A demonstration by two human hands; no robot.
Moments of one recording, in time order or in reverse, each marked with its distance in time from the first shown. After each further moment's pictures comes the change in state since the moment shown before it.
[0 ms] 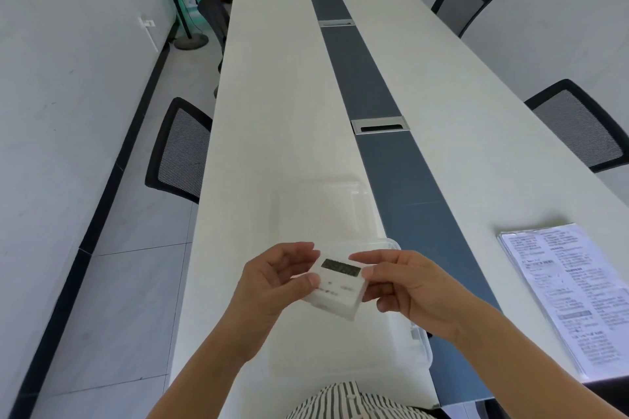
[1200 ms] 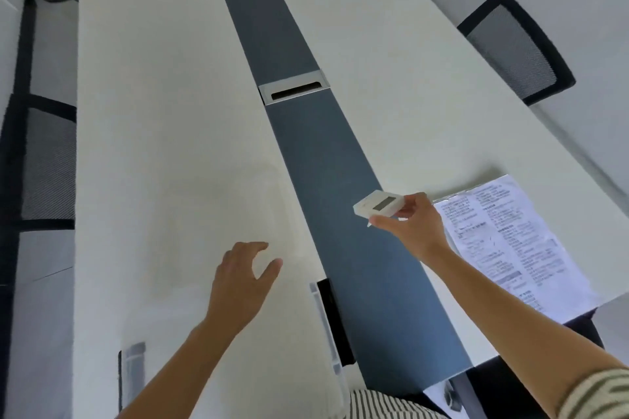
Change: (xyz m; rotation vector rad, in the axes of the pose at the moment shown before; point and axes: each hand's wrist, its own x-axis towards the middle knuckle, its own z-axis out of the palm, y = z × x) left_hand 0.167 -0.078 0.096 1.060 0.035 -0.100; right_hand 0.092 -0.001 -0.254 -0.491 0.848 -0.096
